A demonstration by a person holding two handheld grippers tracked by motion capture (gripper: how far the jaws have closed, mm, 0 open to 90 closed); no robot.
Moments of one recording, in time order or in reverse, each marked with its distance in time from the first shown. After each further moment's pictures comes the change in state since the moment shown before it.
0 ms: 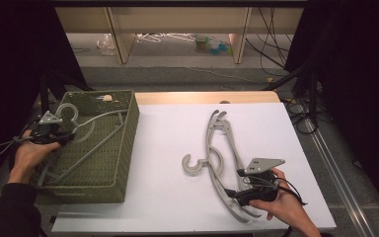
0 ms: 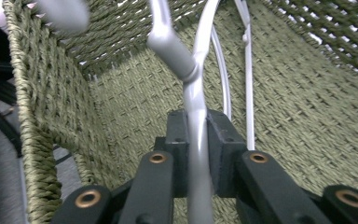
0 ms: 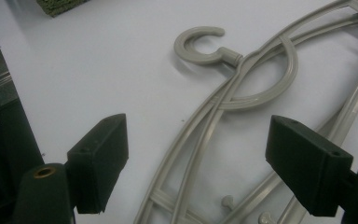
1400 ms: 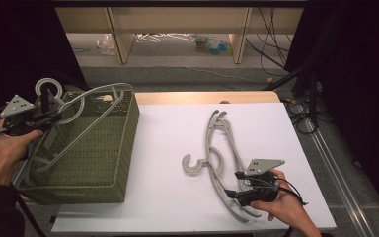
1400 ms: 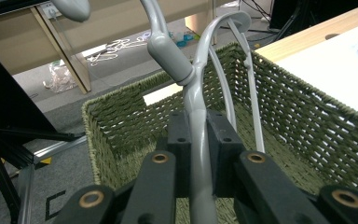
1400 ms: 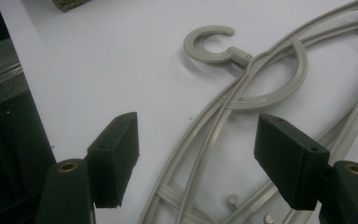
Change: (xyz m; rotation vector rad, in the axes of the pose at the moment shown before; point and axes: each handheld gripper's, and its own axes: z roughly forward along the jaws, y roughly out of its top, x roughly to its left) left arm 0.009 0.023 -0.064 -0.336 0.010 -0.068; right arm 0.002 0.000 -0.002 0.005 0.020 -0.036
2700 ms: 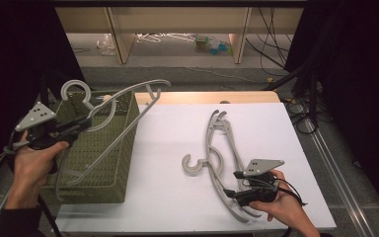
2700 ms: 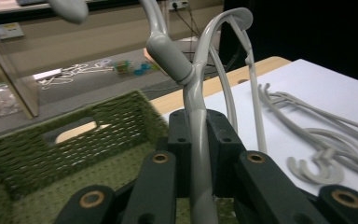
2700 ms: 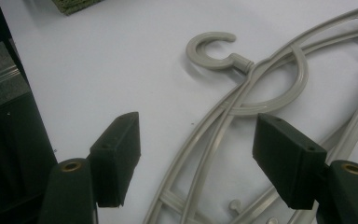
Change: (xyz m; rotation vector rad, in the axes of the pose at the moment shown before) left arm -0.100 0.038 -0.029 -0.118 -0.135 -0.073; right arm 0.004 0.003 -0.001 -0.006 0.000 -0.008
